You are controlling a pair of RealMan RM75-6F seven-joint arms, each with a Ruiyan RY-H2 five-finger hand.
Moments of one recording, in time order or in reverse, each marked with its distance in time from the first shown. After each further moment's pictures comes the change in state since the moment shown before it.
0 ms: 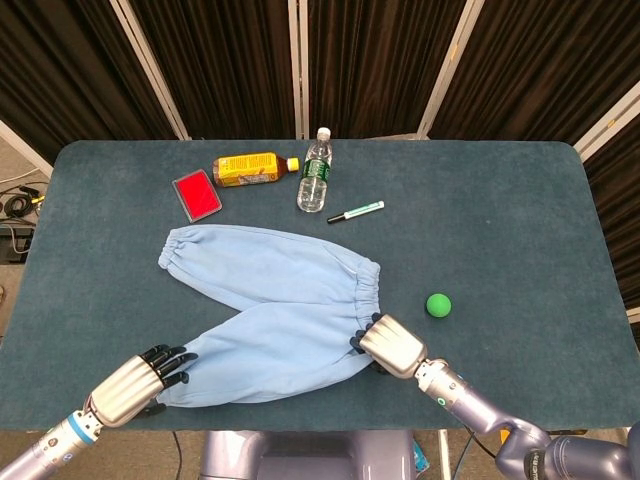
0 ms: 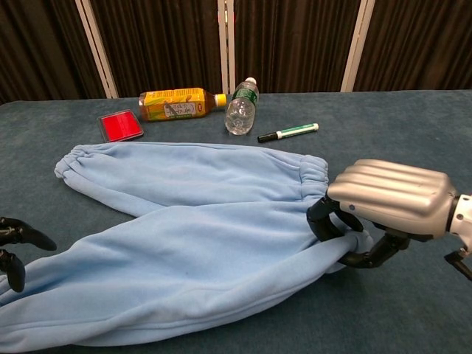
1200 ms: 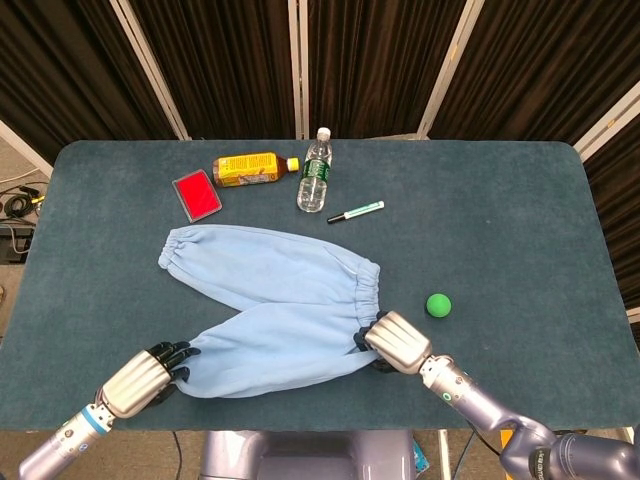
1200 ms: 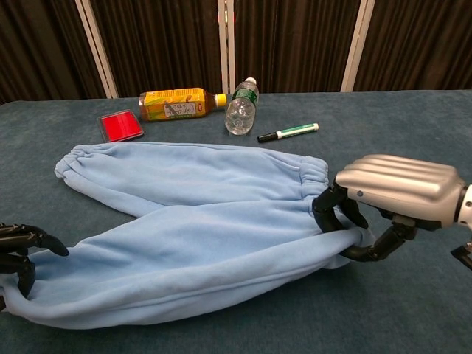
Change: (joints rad) left arm -0.015 -0.136 0.023 0.155 -0.114 0.013 -0.072; right arm 0.016 0.036 -0.007 -0.025 0.034 0.005 0.134
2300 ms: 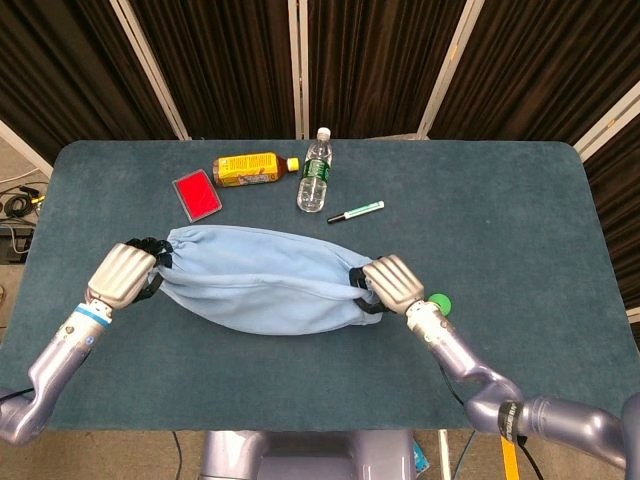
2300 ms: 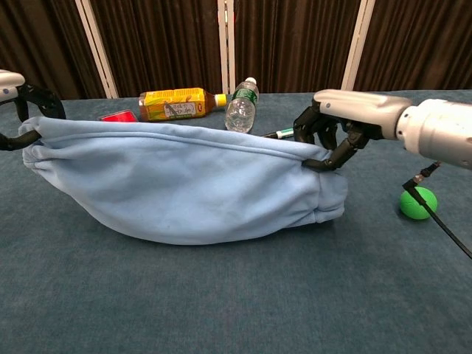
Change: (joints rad) left arm -0.264 0.249 -0.338 -0.364 -0.479 -0.431 0.201; right arm 0.135 -0.049 0.247 0.042 0.419 -0.179 -0.032
